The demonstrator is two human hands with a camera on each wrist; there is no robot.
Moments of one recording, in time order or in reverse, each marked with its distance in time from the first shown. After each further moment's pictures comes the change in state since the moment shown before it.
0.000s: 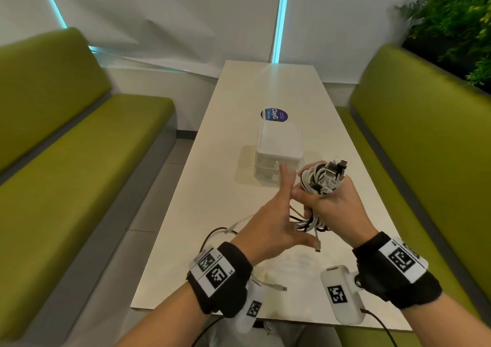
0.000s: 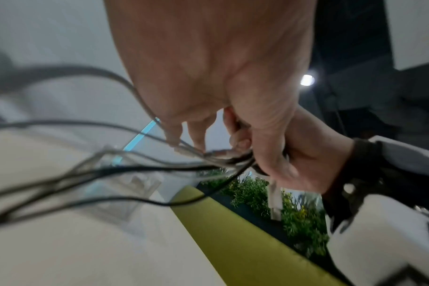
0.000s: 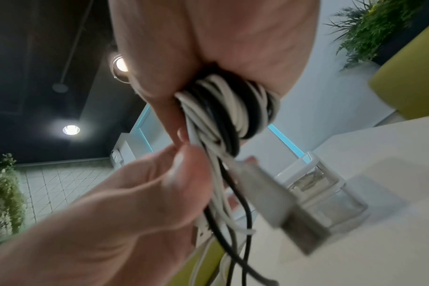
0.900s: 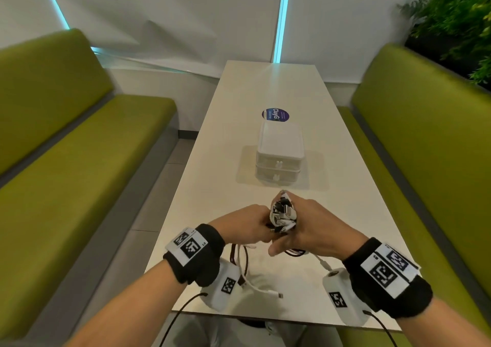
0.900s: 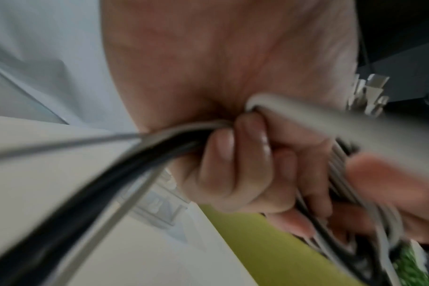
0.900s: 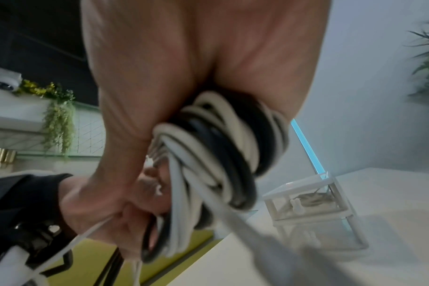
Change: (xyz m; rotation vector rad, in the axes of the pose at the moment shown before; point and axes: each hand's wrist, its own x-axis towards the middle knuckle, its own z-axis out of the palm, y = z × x) left_hand -0.002 -0.017 -0.045 0.307 -0.337 -0.121; right_hand -0.004 0.009 0.018 -0.557 -0.489 0.145
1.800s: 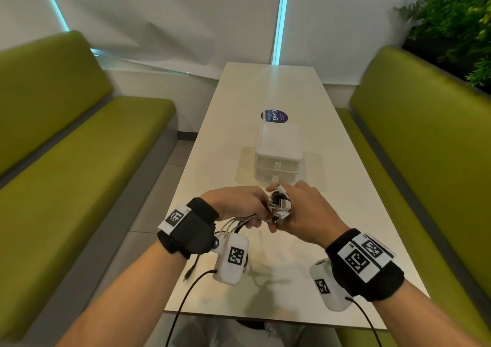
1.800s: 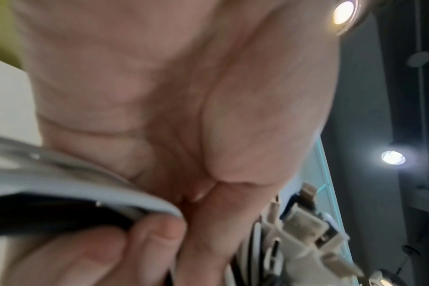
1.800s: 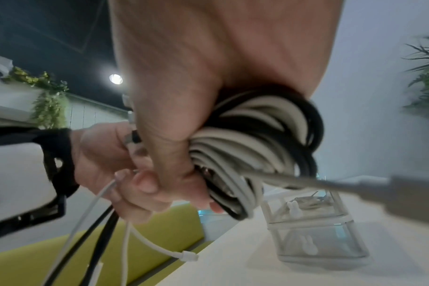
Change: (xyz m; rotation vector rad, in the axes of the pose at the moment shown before) left_hand -0.001 0.019 -0.042 -0.325 -0.189 -0.168; right_hand 0.020 0.007 0.005 -0.317 0.205 0.004
